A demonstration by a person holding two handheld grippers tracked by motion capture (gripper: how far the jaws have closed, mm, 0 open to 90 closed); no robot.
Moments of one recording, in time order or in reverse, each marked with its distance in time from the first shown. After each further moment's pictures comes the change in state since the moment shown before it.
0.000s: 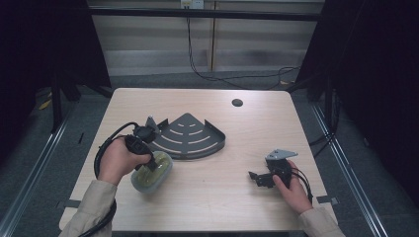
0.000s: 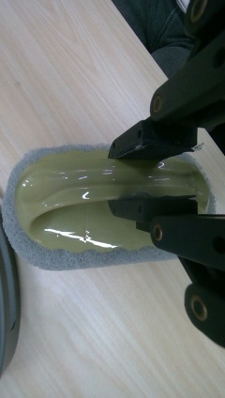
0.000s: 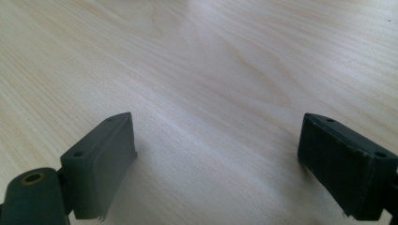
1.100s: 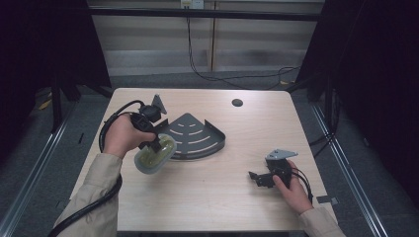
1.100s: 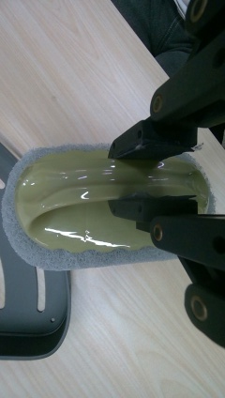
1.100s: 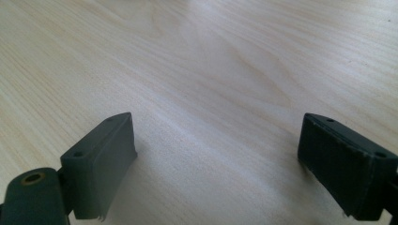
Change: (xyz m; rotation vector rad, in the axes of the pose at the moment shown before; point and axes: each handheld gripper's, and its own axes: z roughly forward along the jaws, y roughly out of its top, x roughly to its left) left arm 0.003 0.044 -0.034 0.002 0.017 0.054; right arm 0.000 0.000 0.000 -0.002 -0.001 -0.005
